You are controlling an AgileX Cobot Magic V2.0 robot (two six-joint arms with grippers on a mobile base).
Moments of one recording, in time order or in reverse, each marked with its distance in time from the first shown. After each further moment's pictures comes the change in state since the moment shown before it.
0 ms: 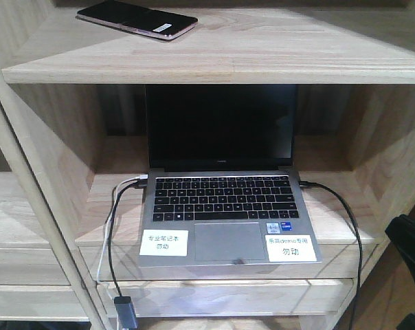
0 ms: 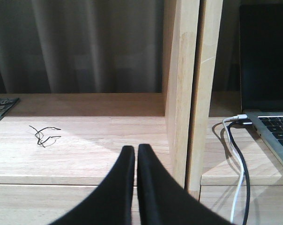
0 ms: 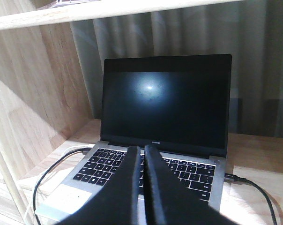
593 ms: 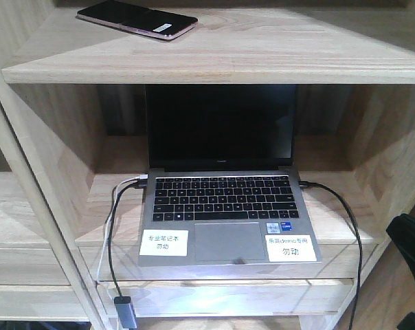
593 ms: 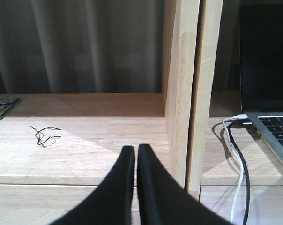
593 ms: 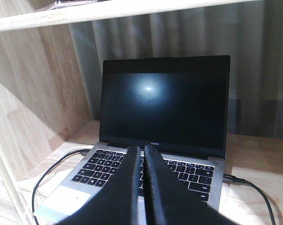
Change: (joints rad) left arm 0.000 0.000 0.000 0.000 0.000 0.000; right arm 0.000 0.000 0.000 0.000 -0.005 0.000
